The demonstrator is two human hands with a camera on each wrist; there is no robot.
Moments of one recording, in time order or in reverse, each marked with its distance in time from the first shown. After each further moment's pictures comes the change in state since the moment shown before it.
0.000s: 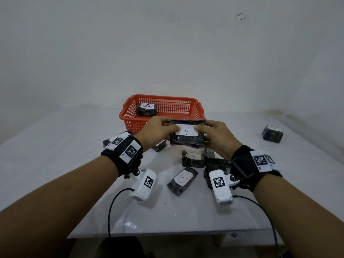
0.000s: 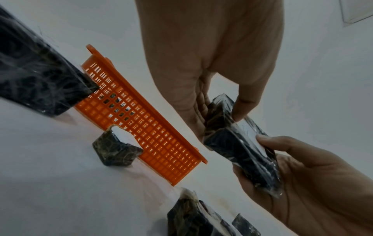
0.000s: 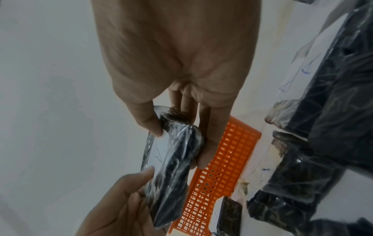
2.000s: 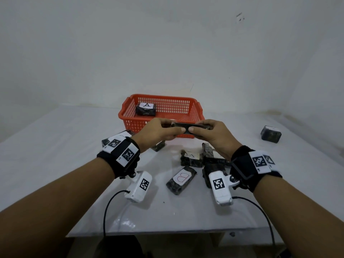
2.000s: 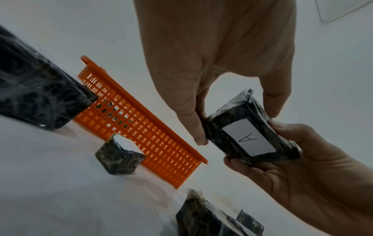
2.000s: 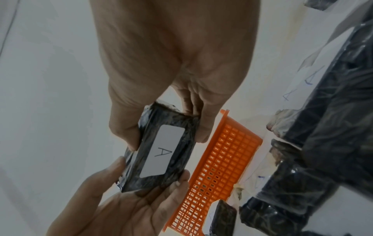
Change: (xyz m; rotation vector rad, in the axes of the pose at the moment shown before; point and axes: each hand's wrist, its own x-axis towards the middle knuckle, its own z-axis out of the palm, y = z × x) left_hand -0.016 0.008 -0.001 0.055 -0.073 0.019; right_hand 0.003 0.004 -0.003 -0.130 0.070 -0.096
